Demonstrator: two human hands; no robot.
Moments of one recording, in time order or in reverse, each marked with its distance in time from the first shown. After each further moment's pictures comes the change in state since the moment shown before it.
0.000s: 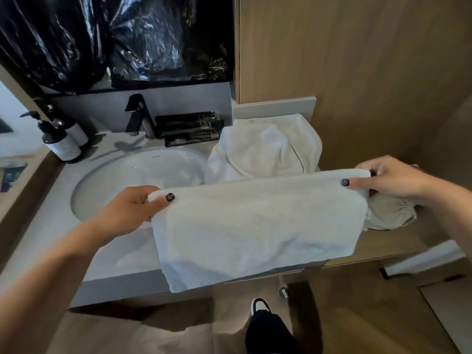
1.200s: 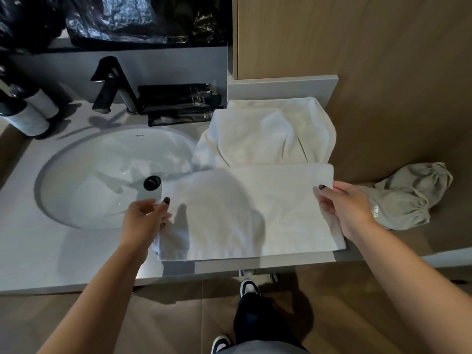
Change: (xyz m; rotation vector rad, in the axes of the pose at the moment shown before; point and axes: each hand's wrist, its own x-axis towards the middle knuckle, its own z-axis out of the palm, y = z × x) left_hand 0.072 -0.055 0.106 -0.450 0.494 -0.499; right_hand 0.101 0.063 0.097 0.830 0.466 0.396
